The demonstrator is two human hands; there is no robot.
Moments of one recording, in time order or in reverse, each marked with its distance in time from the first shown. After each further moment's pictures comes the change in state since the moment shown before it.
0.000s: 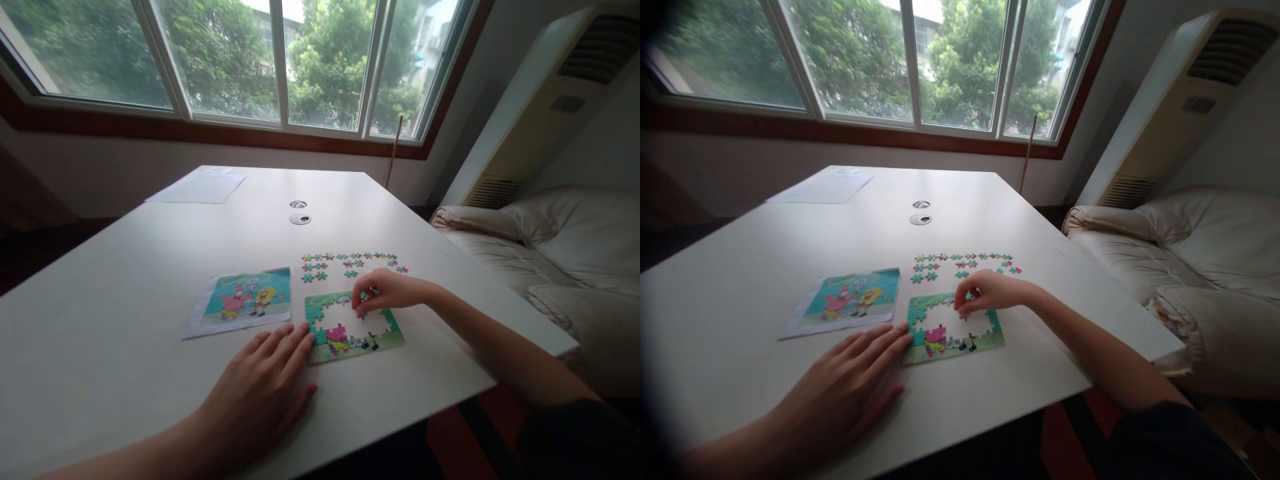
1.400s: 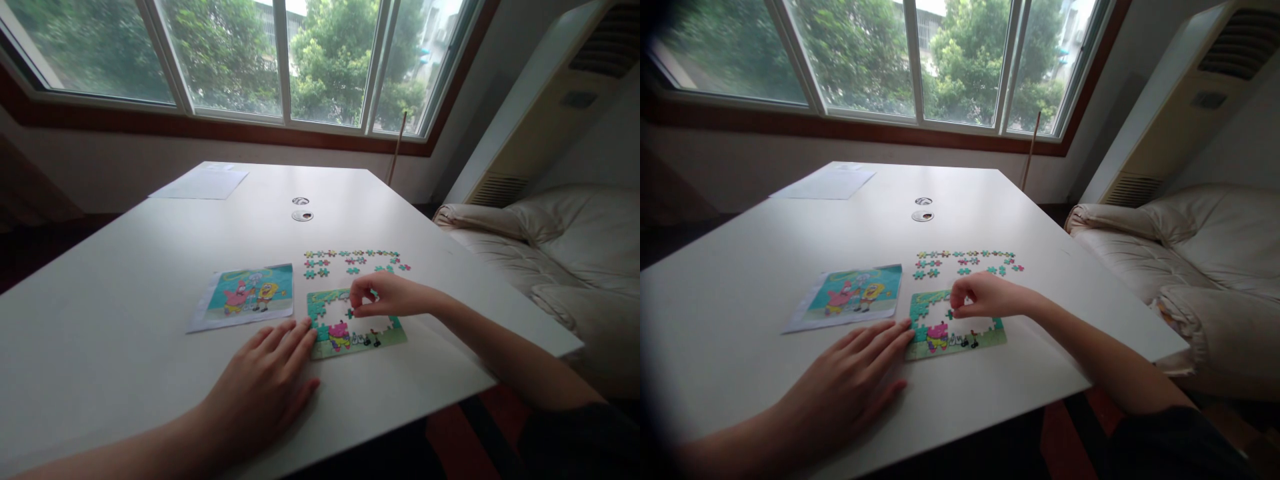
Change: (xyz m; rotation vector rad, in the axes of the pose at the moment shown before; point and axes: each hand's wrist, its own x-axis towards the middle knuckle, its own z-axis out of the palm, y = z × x) left_hand 0.001 0.001 0.000 0.020 -0.021 0.002; right_hand 0.000 -0.024 0.013 -0.065 0.103 0.098
